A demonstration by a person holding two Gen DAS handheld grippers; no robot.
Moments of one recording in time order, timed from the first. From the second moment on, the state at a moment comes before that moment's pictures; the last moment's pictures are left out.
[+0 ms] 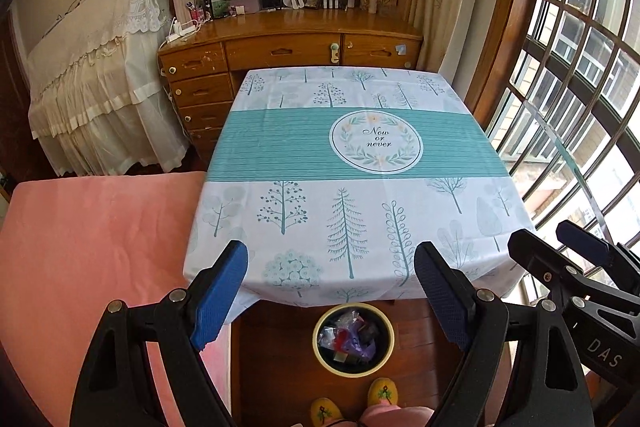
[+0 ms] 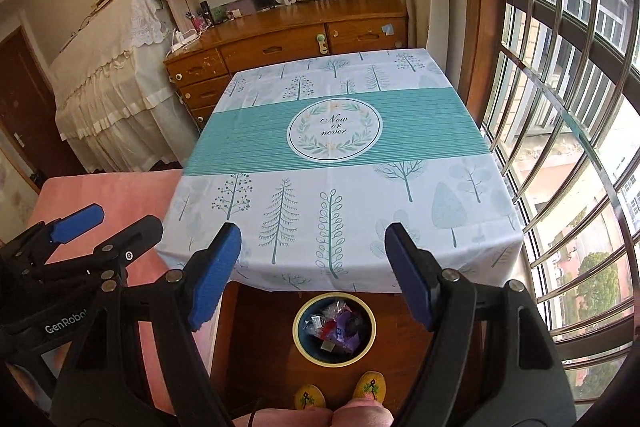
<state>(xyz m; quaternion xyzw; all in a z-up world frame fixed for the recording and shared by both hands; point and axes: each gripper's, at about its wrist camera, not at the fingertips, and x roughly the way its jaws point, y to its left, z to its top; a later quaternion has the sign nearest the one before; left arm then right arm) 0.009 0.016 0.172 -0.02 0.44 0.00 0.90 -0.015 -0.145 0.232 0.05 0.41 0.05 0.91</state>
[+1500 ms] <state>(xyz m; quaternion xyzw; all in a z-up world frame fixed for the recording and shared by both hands) 0.006 -0.006 0.167 -0.03 0.45 0.03 0.89 -0.008 -0.168 0.226 0.04 0.42 0.08 0.90</state>
